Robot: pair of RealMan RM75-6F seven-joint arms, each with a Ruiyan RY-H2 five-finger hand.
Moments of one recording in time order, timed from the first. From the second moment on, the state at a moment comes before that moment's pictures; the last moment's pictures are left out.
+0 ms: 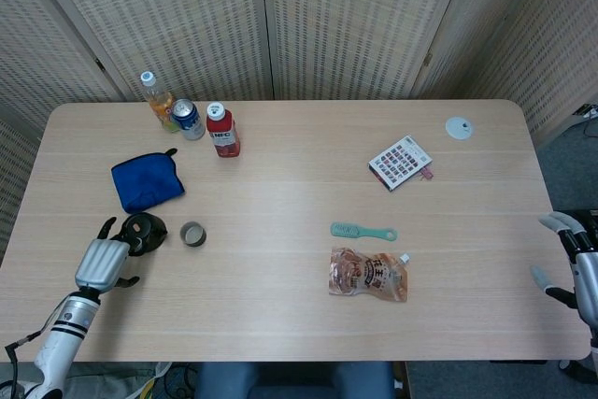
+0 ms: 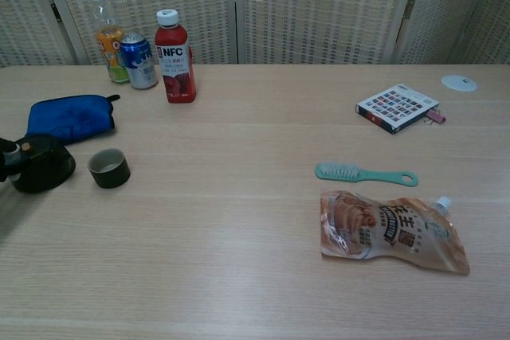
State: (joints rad) left arm -0.38 -1.41 -0.03 -1.31 1.36 1.13 0.21; right arm 0.01 -0.97 0.09 -1.77 -1.50 1.58 -0.05
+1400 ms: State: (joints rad) left arm -0.39 -1.39 -0.03 -1.33 1.32 1.06 0.20; right arm 0.02 -0.99 0.10 -1.74 -1.49 1.57 -0.04
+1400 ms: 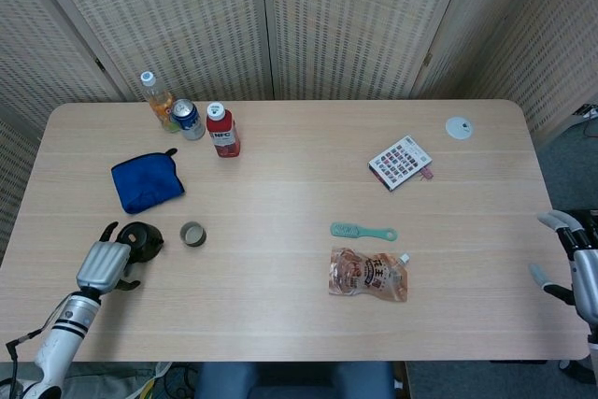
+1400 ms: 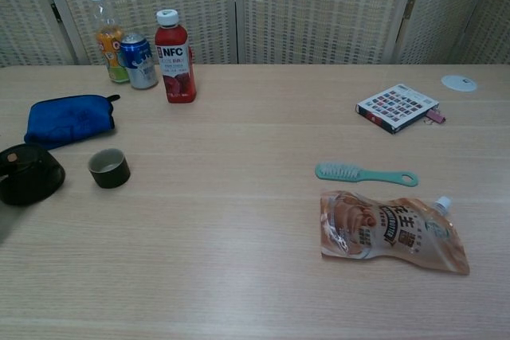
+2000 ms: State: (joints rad) left arm -0.42 -1.36 -0.08 -1.36 1.29 1.05 0.07; right arm 0.02 -1.00 0.11 -1.73 -1.47 1.56 -0.03
